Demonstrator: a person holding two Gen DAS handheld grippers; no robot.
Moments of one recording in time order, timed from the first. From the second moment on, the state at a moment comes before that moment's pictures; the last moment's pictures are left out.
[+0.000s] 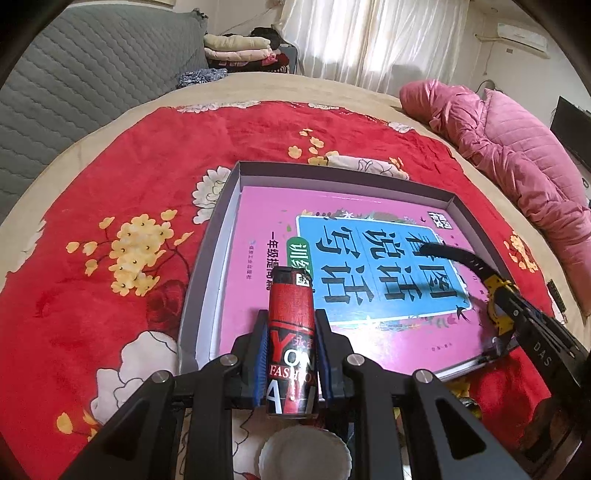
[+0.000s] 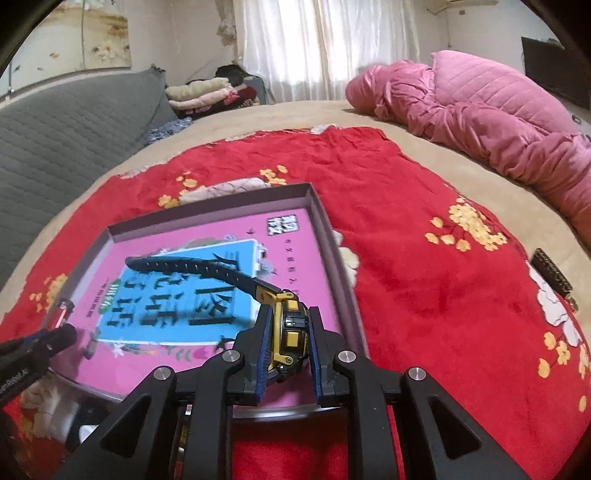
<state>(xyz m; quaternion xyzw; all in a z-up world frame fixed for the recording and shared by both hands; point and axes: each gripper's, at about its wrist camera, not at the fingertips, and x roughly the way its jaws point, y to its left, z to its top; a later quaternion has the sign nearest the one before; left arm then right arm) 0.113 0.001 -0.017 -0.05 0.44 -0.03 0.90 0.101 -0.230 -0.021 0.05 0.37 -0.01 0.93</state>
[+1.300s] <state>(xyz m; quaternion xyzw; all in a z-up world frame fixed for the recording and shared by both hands) 0.131 -0.002 -0.029 -0.07 0.45 -0.03 0.89 0.084 -0.214 -0.022 -0.07 0.36 -0.03 0.93</state>
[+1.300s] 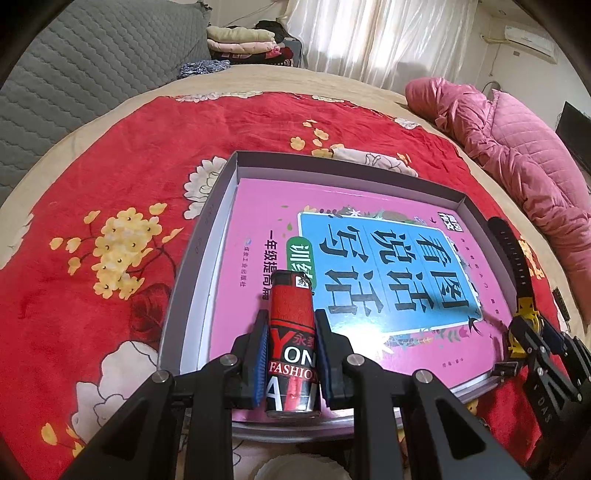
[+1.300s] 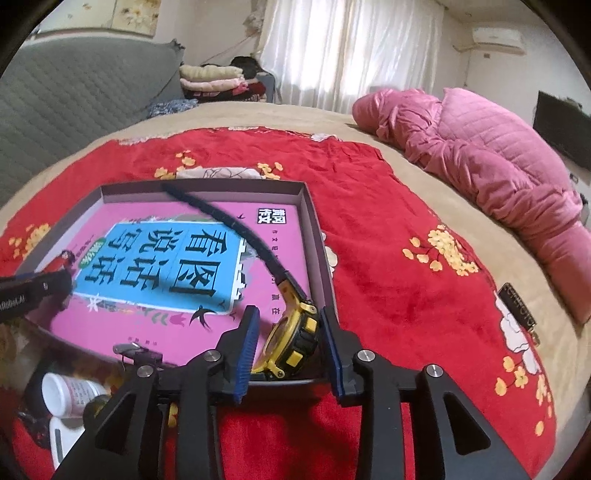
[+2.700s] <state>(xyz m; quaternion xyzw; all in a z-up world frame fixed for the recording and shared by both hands) 0.135 0.000 -0.030 -0.07 0.45 -0.03 0.89 0.112 -0.235 -0.021 -0.08 0.35 -0.09 0.93</state>
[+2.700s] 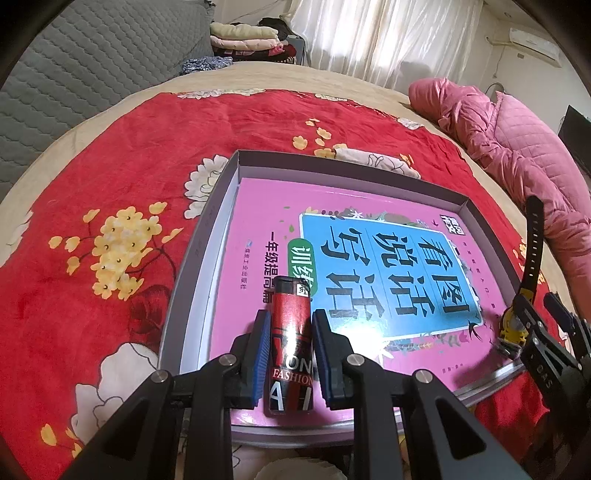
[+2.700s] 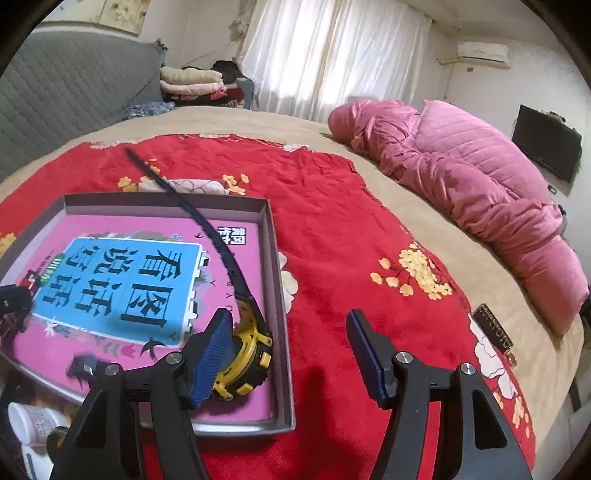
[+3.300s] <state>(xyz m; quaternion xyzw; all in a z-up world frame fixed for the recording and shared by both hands) 0.133 0.005 -0.024 -0.08 0.45 -0.03 0.89 0.103 -0.226 -0.012 -0.06 0.32 -0.03 0.94</state>
